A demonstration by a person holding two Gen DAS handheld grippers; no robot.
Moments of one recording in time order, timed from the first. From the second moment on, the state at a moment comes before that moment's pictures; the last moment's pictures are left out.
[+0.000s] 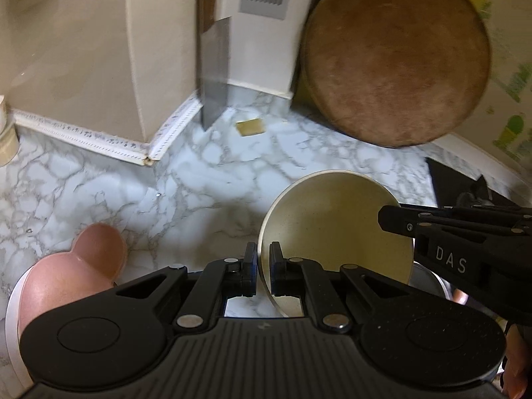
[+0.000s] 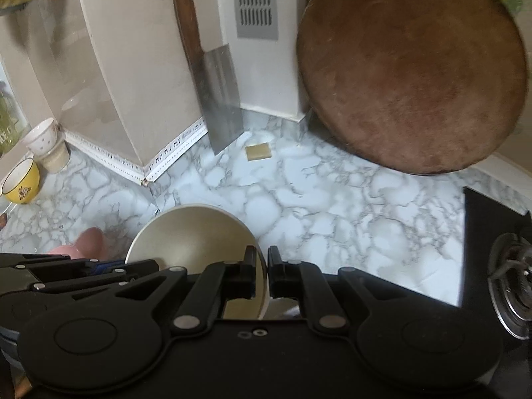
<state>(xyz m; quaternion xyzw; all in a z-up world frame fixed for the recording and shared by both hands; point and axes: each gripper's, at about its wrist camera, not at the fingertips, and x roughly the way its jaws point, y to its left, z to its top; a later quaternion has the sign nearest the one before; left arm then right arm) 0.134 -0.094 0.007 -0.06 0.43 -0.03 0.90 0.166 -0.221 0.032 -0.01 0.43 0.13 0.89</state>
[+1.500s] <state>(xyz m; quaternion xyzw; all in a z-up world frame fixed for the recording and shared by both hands) 0.129 -0.205 -0.040 0.05 0.48 -0.14 0.86 0.114 -0.322 -0.021 0.05 0.50 0.01 0.87</state>
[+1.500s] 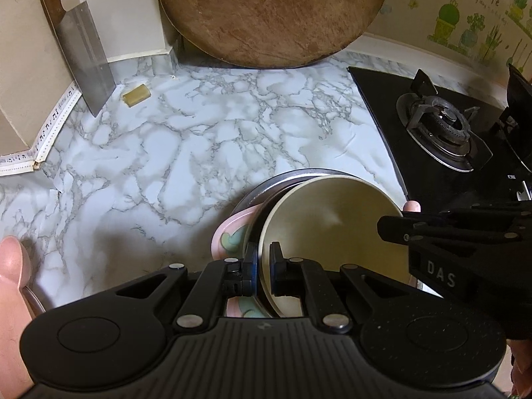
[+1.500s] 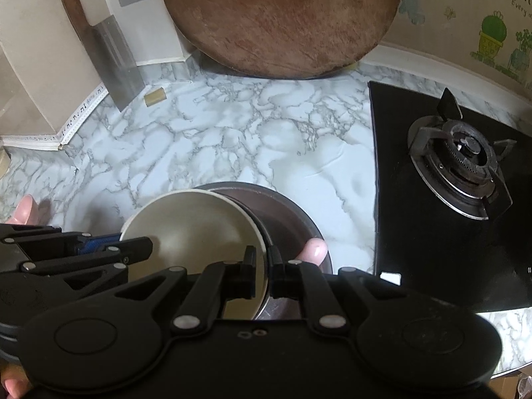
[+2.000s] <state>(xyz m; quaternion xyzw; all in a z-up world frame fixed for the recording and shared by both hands) 0.133 -0.195 -0.040 0.03 0.49 -0.15 0.86 0.110 -0.325 -0.017 0.06 0.49 0.01 0.87</state>
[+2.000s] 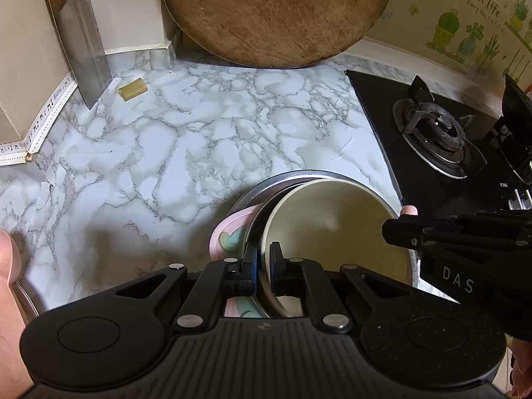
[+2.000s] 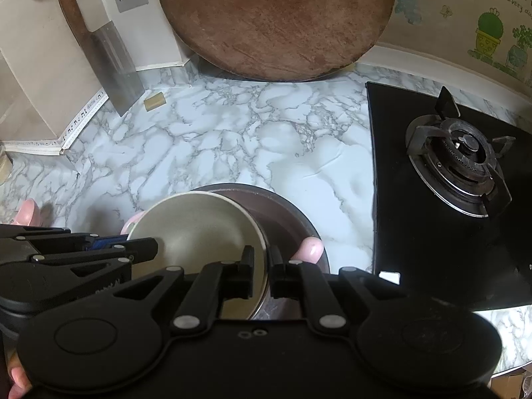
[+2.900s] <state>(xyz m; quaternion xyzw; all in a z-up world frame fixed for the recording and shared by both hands) 0.082 -0.168 0.001 0.05 0.41 -0.16 0.90 0.060 -0.311 0.024 0.05 0.43 0.05 0.90</state>
